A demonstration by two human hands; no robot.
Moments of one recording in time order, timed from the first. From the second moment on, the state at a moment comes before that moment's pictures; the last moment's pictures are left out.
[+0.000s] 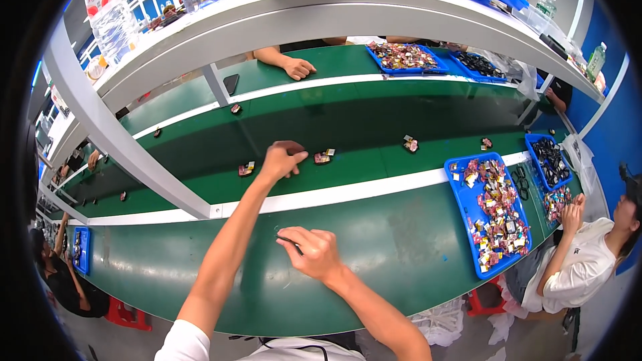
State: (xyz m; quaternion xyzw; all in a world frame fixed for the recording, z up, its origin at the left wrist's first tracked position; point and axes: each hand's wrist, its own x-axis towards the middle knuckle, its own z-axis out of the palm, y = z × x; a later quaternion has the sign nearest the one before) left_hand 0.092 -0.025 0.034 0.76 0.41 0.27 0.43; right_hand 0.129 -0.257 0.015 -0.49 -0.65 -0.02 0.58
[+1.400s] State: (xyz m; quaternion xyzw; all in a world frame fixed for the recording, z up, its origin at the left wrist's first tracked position) left_hand -0.047 -0.199 0.017 0.57 0.42 0.52 0.48; right_hand 0.110 -0.258 0.013 -0.52 -0.46 0.31 0.65
